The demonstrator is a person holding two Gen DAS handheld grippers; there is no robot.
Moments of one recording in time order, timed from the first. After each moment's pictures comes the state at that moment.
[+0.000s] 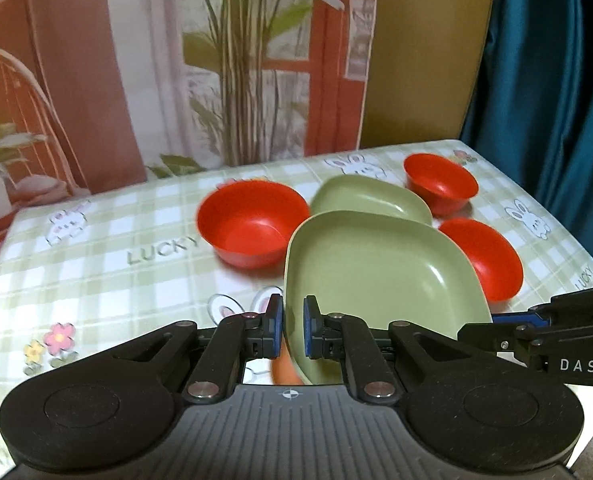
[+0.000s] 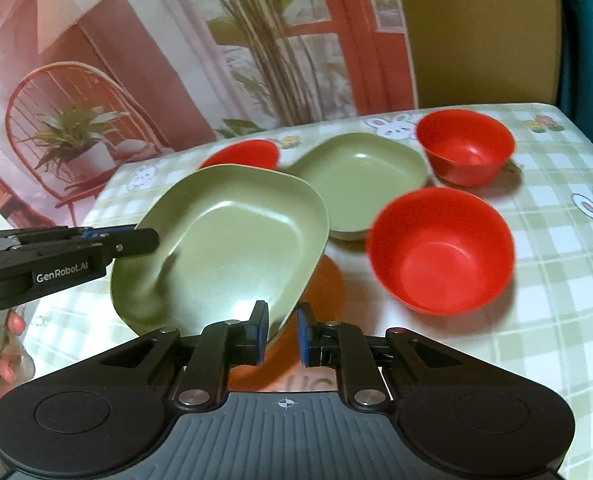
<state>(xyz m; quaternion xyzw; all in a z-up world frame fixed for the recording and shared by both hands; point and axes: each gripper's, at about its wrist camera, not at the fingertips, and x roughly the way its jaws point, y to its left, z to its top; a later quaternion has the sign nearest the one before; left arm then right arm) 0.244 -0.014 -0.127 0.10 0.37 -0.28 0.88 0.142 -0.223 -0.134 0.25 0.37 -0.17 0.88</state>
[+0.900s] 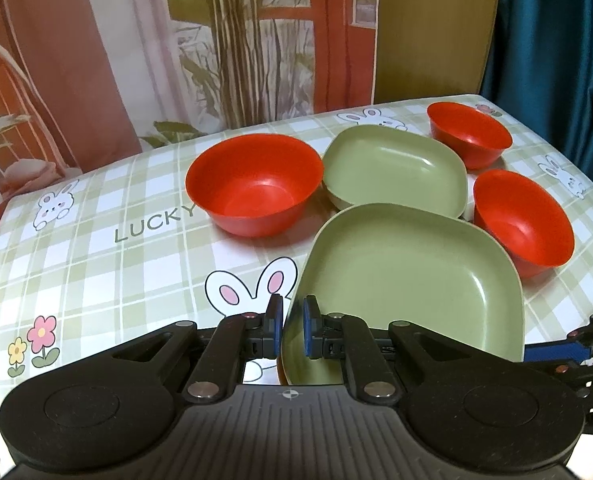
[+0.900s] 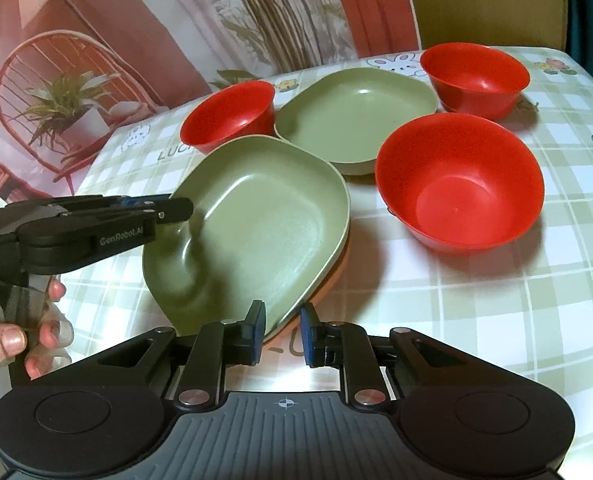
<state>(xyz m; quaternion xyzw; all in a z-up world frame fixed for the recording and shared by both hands) 0.274 -0.029 -0.174 0.15 0.40 -0.26 0.87 0.159 -0.213 -0.160 0.28 0.42 -0.15 0.85</state>
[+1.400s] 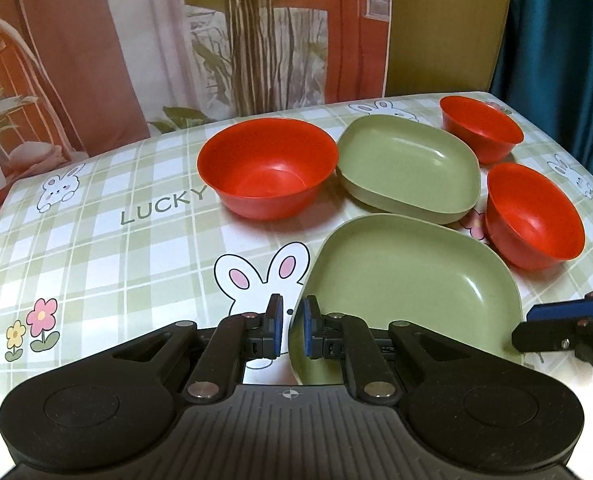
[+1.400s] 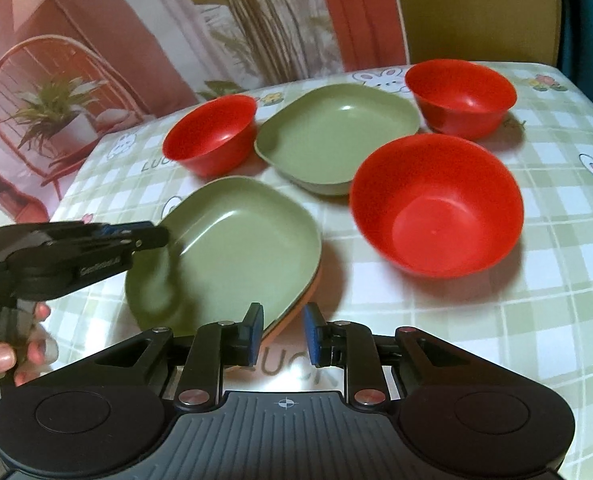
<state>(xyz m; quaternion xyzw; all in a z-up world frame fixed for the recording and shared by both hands) 0.276 -0.019 -0.182 0.14 0.40 -0.25 0.87 0.160 -0.233 -0.158 0.26 0.41 -0.17 0.86</state>
